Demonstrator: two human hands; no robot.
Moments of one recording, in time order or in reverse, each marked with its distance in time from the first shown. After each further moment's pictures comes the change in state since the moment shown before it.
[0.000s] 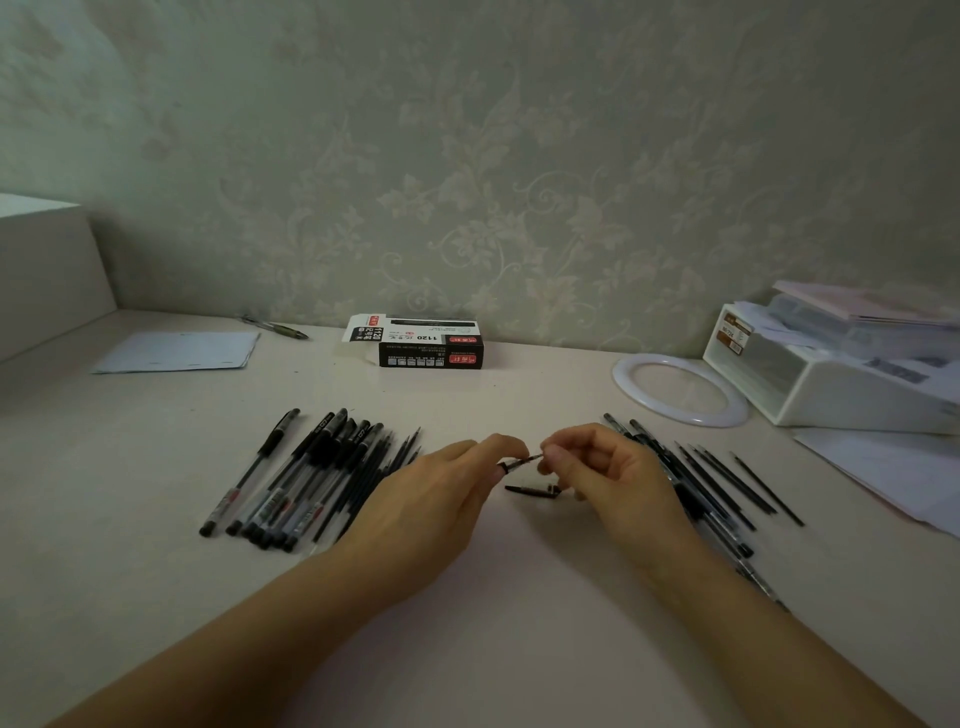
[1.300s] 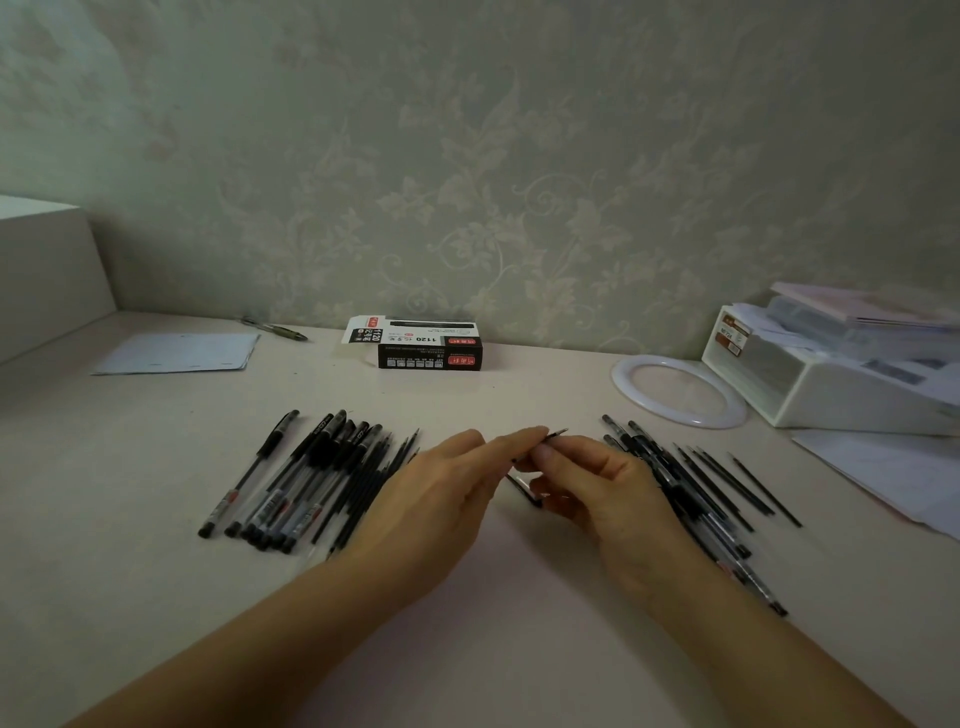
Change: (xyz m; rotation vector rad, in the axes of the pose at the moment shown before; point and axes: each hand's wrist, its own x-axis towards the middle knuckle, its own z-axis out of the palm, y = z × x) left_hand 0.003 0.005 0.003 -0.097 0.112 0.009; right_hand -0.010 -0.012 0.011 0.248 -0.090 0.142
